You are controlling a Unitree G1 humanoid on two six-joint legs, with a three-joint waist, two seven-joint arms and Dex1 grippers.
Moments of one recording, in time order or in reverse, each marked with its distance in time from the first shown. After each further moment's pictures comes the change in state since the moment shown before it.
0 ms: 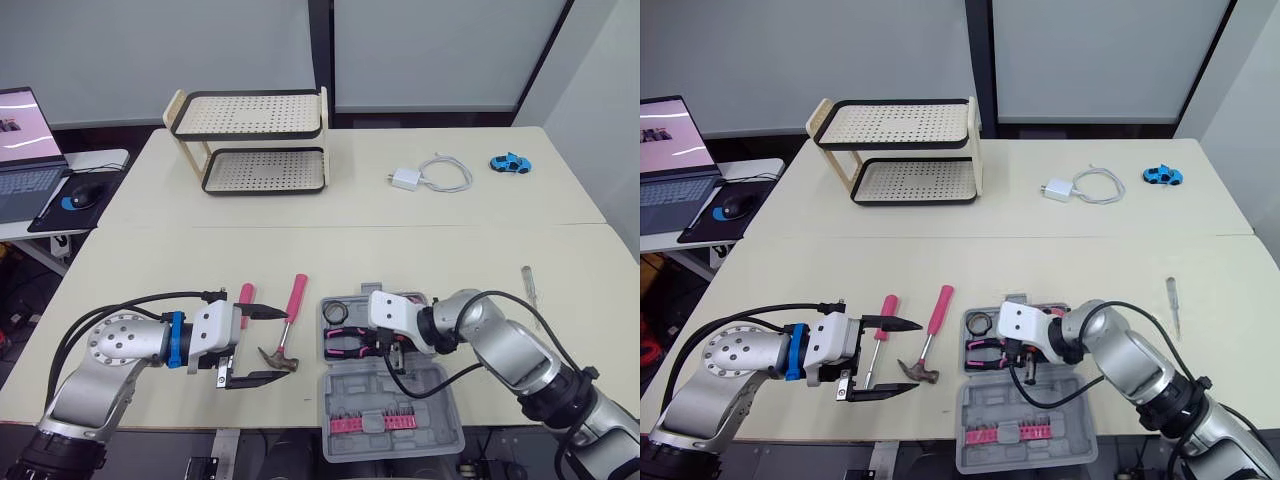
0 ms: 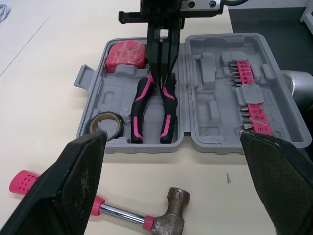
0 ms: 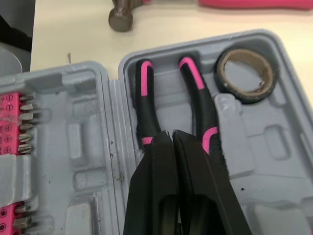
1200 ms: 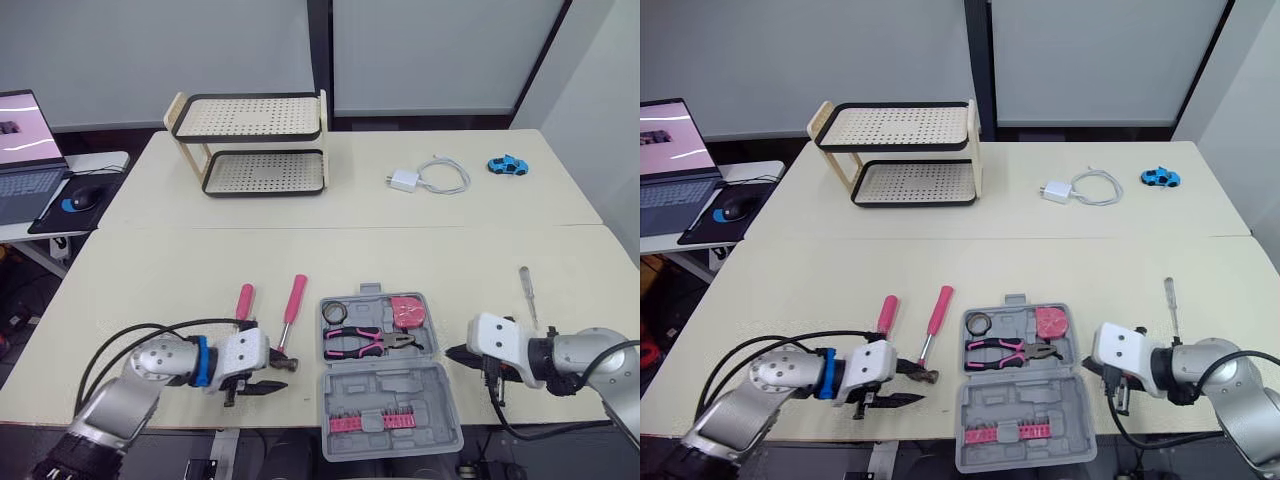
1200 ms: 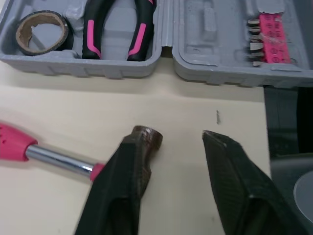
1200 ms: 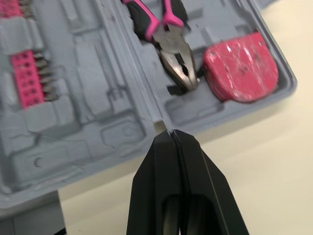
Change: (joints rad) left arm -0.027 -0.028 -0.237 0.072 0.297 0.087 0.132; right arm 0.554 -0.347 -0.537 -0.215 0.105 -0.255 -0.017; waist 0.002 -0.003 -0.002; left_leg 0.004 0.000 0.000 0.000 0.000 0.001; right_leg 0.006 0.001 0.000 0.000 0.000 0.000
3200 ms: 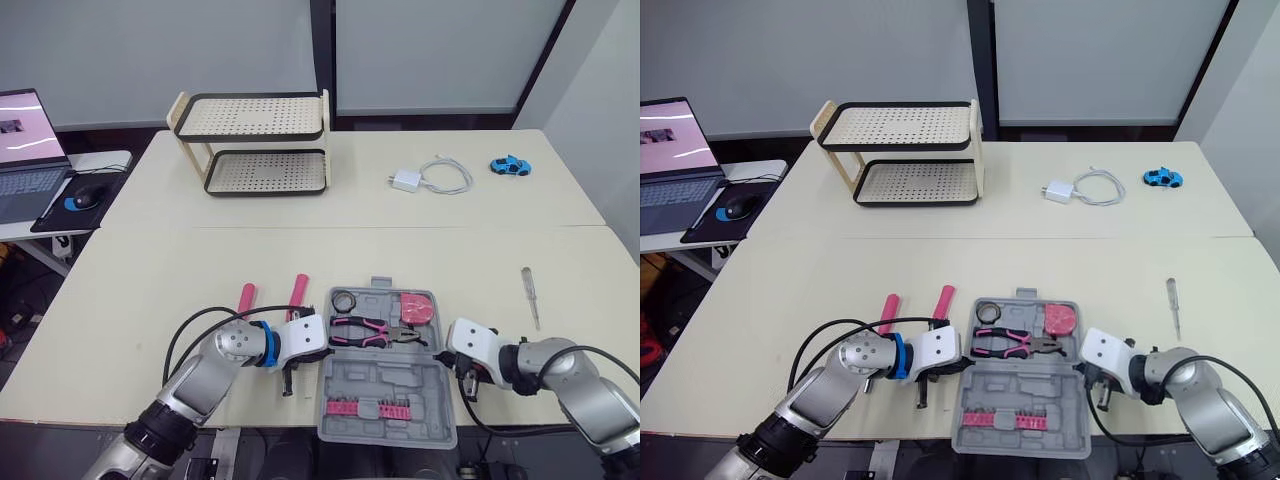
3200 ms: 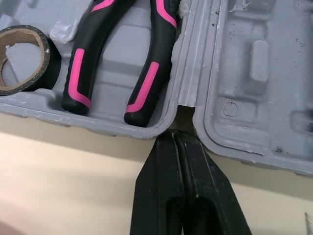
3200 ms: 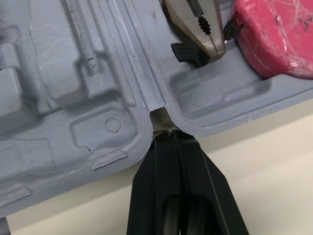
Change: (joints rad) left arm -0.201 -0.219 -0.190 0.067 0.175 0.197 0.150; right arm -0.098 0.158 0.164 0.210 -0.111 0.016 -0.062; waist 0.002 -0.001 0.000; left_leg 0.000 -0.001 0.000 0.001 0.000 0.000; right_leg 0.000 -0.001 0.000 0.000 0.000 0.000
